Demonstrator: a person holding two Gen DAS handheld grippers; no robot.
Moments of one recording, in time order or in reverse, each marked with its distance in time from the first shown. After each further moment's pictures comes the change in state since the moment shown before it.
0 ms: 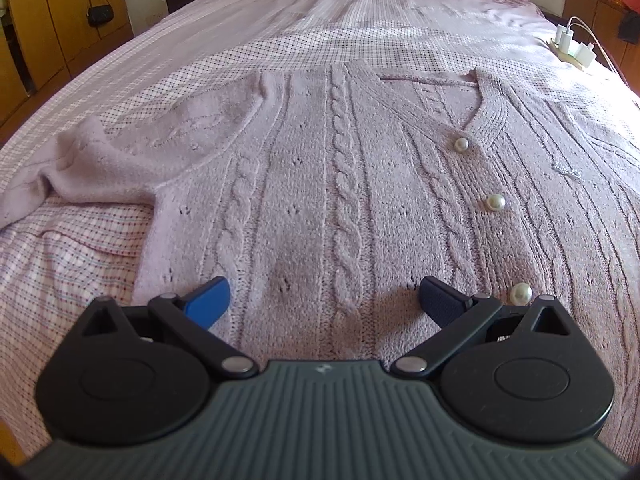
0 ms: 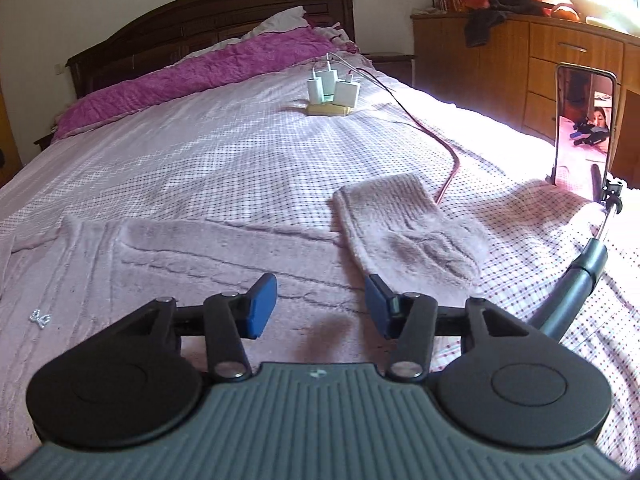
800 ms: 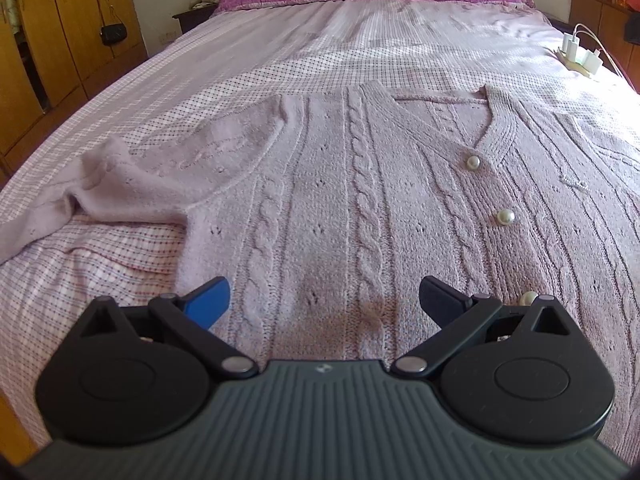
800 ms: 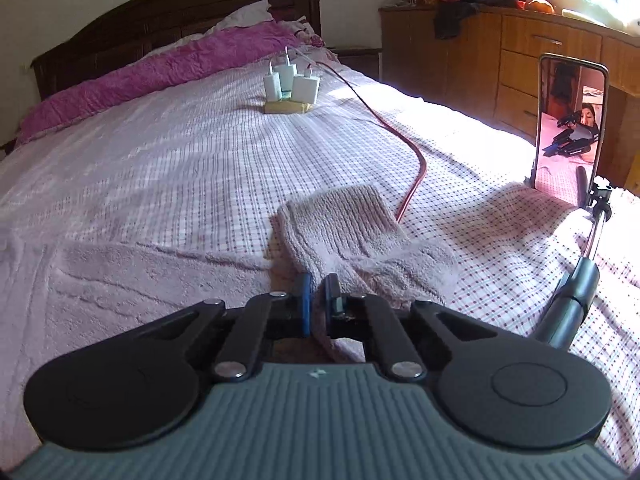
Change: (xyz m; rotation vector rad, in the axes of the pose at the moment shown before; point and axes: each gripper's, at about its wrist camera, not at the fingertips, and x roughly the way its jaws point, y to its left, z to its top) left arm -0.017 0.007 0.003 0.011 -0.051 0.047; right arm 0.029 -0.013 0.025 0.061 -0.006 -0.071
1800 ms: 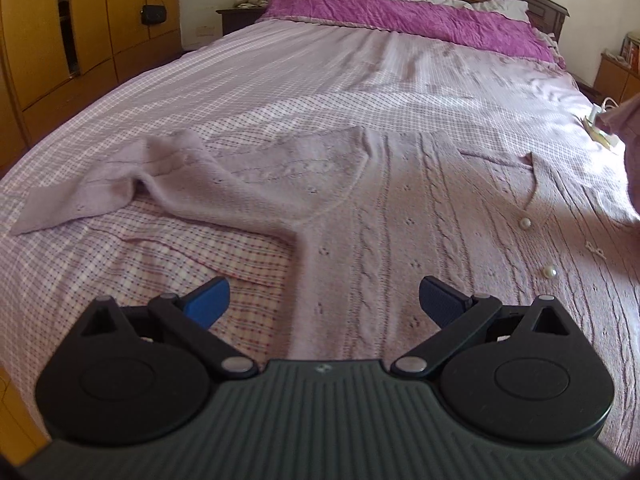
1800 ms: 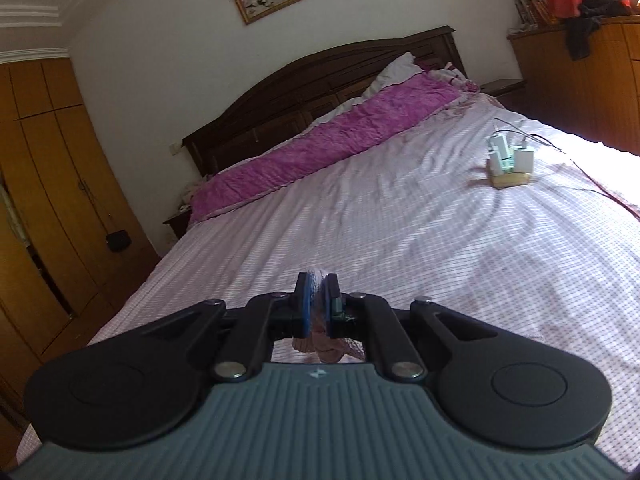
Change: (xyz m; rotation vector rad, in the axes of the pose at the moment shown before) left arm -0.025 0.089 0.001 -0.180 -0.064 -0.013; right arm -0.115 0.238 0.079 0.066 -0.106 0.525
